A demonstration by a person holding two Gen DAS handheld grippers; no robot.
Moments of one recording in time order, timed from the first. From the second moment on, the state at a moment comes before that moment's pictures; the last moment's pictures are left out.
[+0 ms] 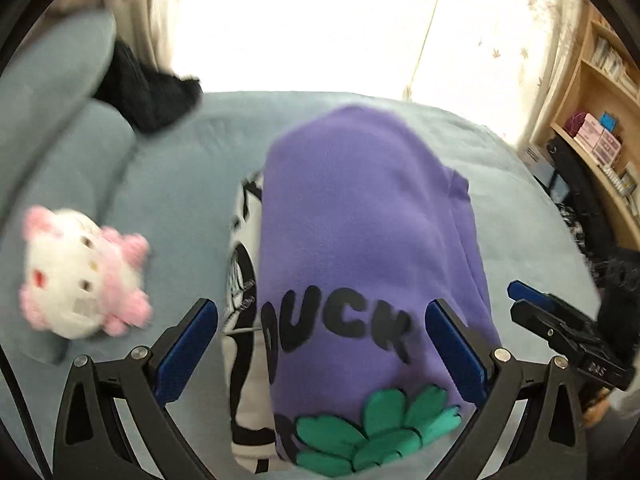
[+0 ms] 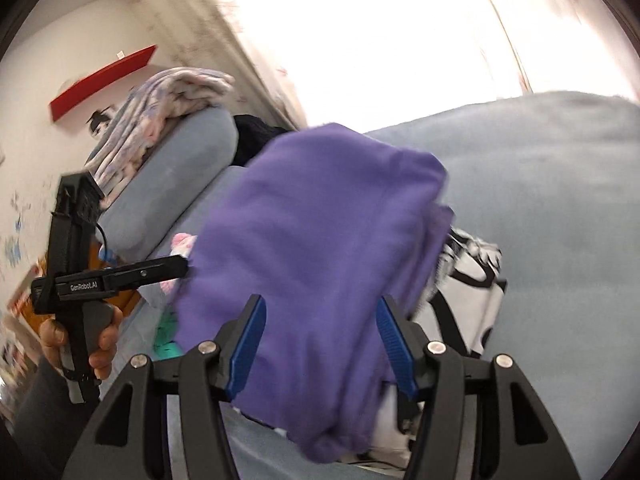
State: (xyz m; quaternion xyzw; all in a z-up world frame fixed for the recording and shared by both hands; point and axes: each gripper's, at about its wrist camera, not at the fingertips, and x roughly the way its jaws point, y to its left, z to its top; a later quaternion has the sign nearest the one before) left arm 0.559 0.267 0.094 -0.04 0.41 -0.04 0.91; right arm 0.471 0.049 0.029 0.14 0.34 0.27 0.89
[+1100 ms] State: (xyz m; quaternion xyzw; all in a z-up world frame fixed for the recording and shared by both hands) left arm 0.420 0.185 0.081 0.02 0.41 0.01 0.91; right arm 0.356 0.019 0.062 0.03 0.40 0.21 0.89
